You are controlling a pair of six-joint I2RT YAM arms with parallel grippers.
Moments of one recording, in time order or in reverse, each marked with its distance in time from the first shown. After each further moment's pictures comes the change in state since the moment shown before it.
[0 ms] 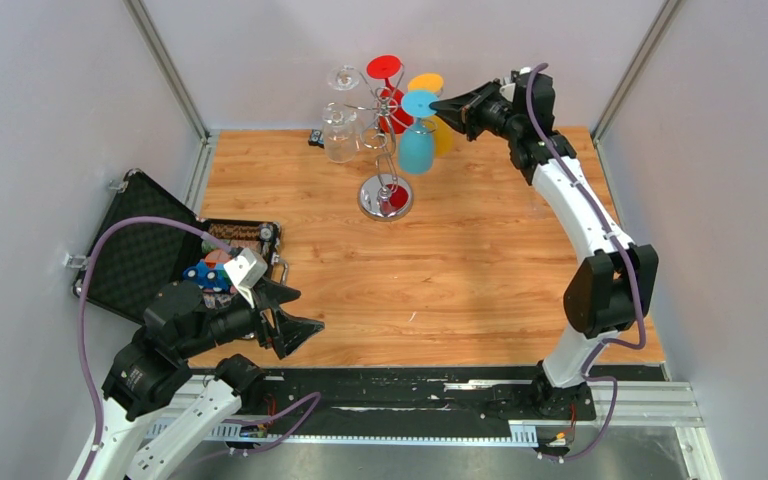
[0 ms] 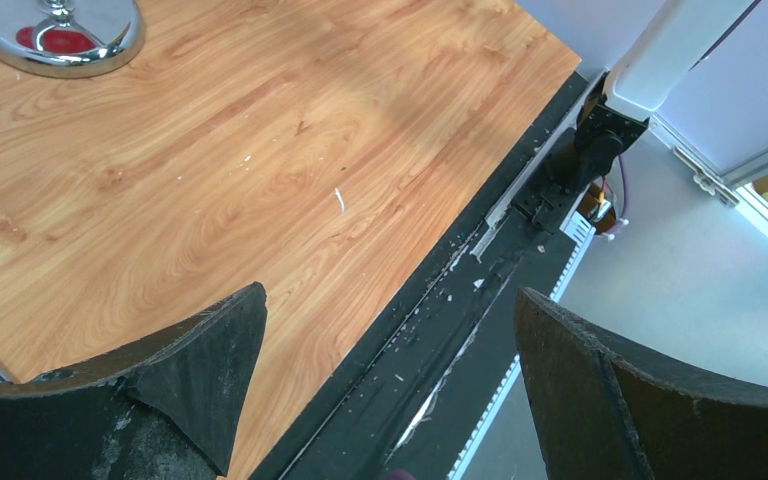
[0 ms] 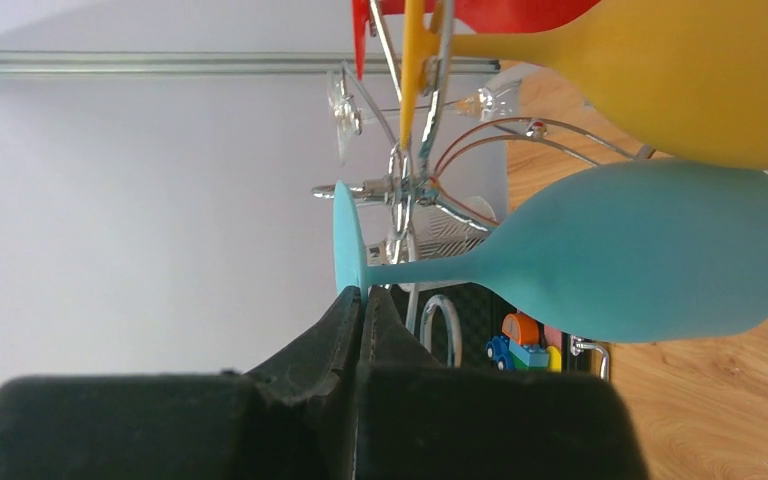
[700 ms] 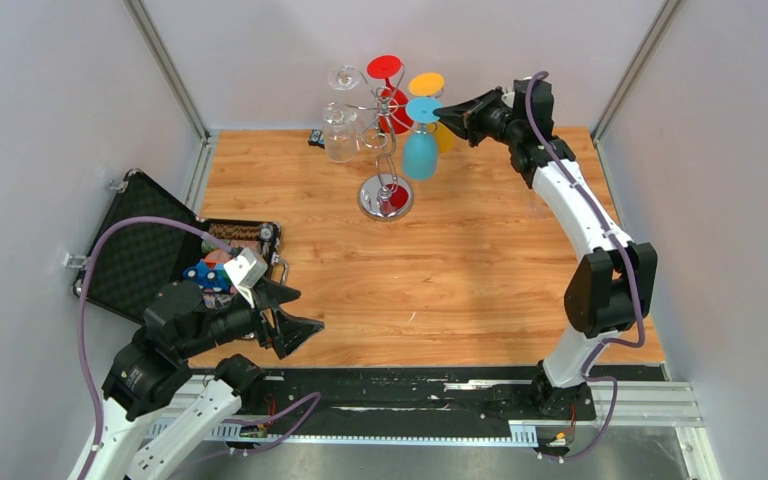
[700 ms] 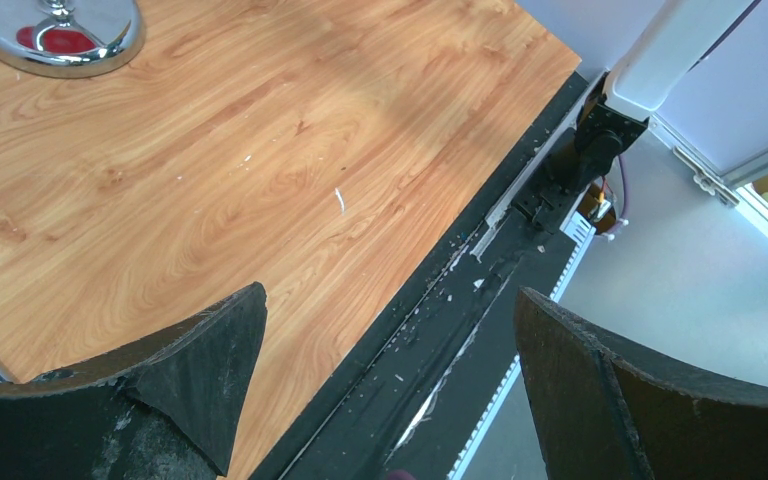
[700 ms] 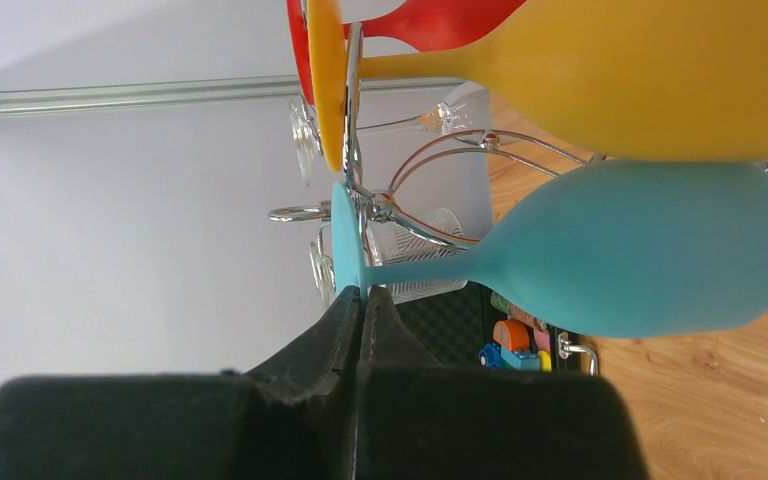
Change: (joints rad) left arm 0.000 0.000 0.000 0.000 0.000 0.000; right arm -0.016 0.015 -0.043 0.002 0.032 0.016
